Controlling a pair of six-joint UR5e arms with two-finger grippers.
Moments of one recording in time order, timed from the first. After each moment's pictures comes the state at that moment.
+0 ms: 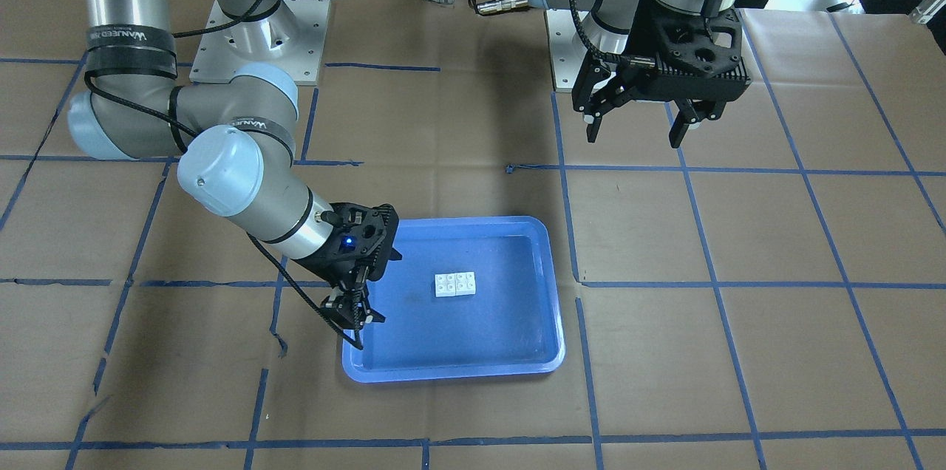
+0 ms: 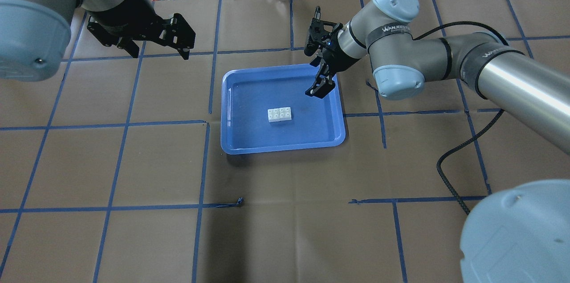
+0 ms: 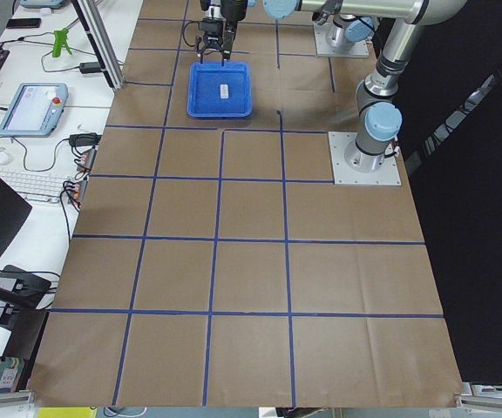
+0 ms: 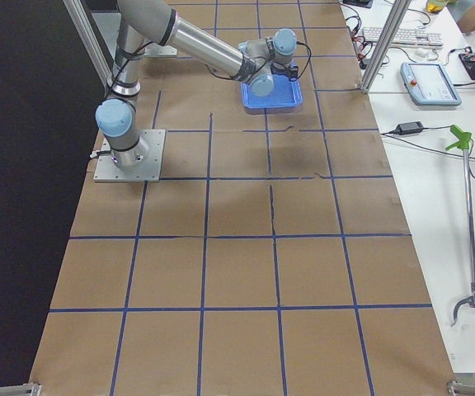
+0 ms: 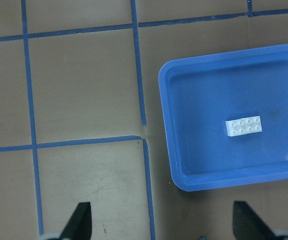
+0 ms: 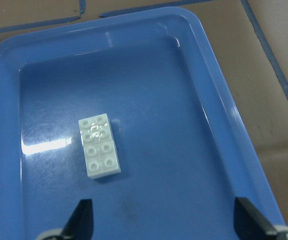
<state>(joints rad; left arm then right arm) -1.62 -1.56 -1.57 -1.43 1.59 0.03 1.67 -1.17 1.70 -2.22 -1.16 -1.21</state>
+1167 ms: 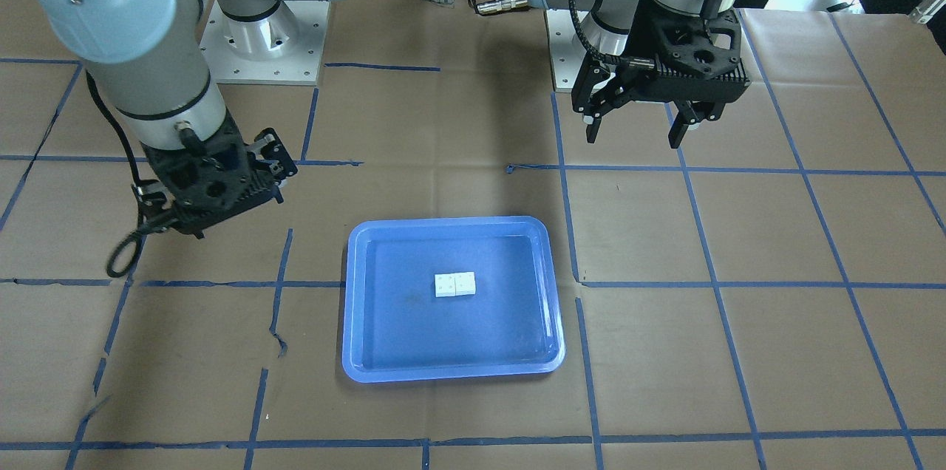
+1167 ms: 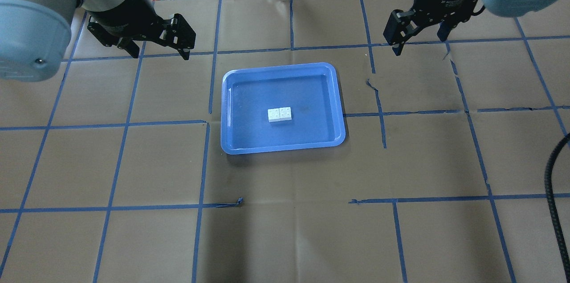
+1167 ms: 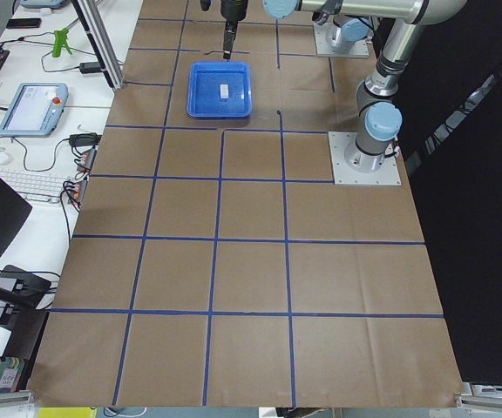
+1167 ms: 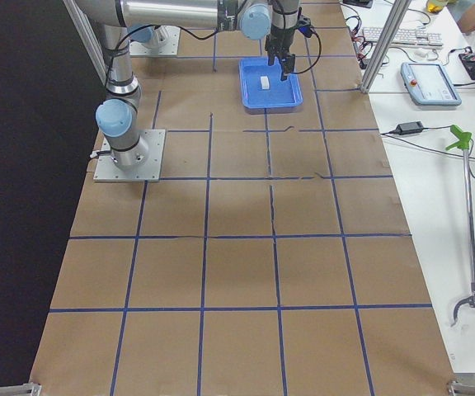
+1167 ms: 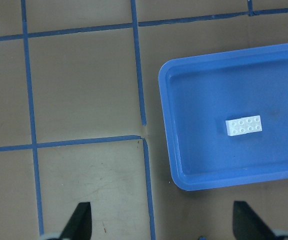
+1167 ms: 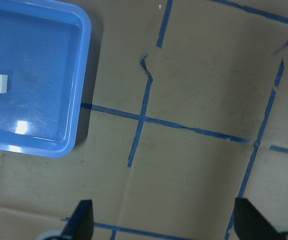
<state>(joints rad) -1.62 -1.56 -1.57 -1.43 1.59 0.03 1.57 -1.47 1.48 -1.57 -1.62 -0.18</state>
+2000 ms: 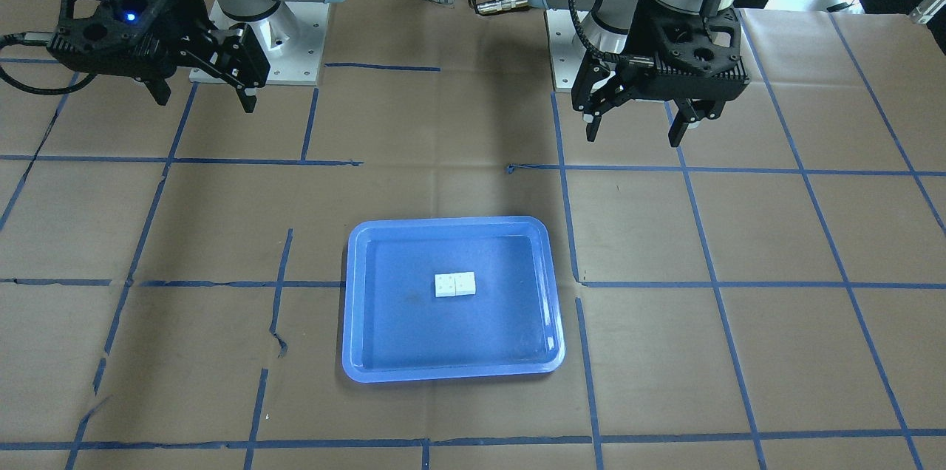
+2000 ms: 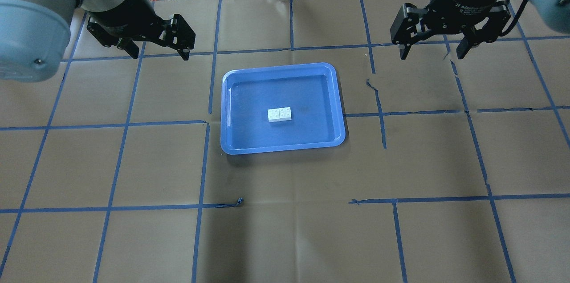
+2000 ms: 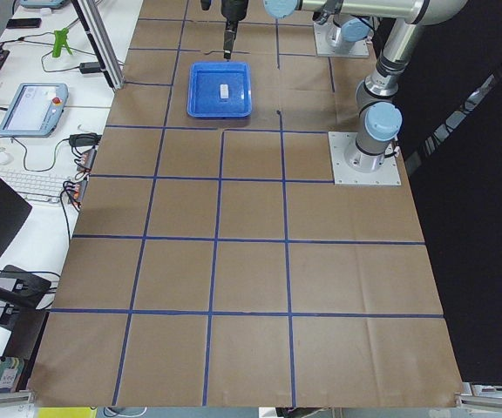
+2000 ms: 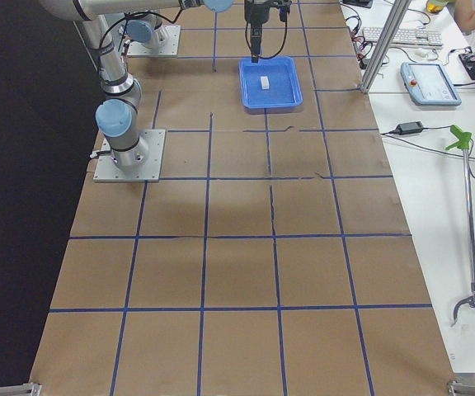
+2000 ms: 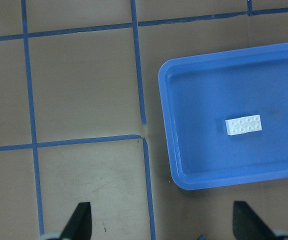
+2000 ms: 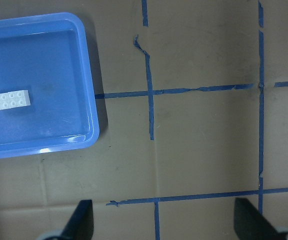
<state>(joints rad) -1.62 -1.56 -1.57 -1.43 1.60 0.03 1.60 -1.59 1.51 -1.51 -1.60 0.08</state>
